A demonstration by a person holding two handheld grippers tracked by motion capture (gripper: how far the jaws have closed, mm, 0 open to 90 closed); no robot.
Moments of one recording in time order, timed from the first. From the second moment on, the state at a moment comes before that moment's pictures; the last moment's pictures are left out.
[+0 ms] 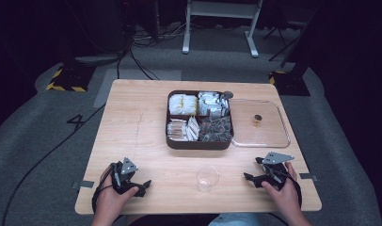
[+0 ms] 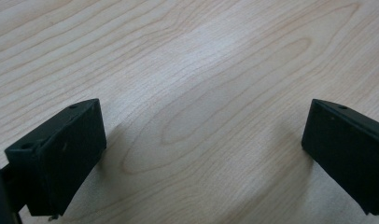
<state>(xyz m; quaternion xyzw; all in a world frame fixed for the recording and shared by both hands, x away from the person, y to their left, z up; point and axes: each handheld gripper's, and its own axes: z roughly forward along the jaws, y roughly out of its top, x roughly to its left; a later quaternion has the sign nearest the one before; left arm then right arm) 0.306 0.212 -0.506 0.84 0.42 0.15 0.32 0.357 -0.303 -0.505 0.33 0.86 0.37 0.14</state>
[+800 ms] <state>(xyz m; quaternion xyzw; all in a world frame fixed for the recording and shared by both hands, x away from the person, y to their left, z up) 0.302 0.210 -0.494 0.82 0.44 0.16 0.33 0.358 -0.300 -0.504 0.32 0.86 0.38 0.14</state>
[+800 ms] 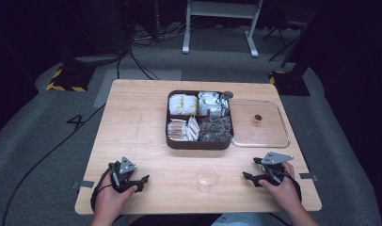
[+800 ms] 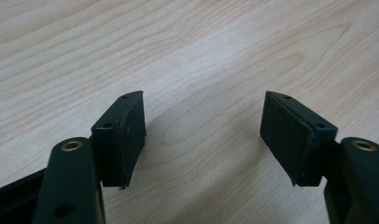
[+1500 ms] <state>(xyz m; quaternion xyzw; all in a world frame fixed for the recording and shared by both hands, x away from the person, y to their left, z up) 0.318 0.180 -0.437 0.79 0.43 0.14 0.40 0.358 -0.300 -0.504 0.32 0.86 0.38 0.14</state>
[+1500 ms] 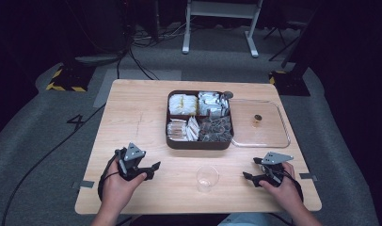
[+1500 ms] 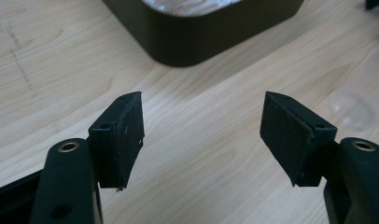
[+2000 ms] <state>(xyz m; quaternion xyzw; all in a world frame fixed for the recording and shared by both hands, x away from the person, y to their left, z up) 0.363 0.154 -0.409 0.80 0.41 0.16 0.40 0.361 -0.301 -0.504 0.31 0.86 0.38 0.14</state>
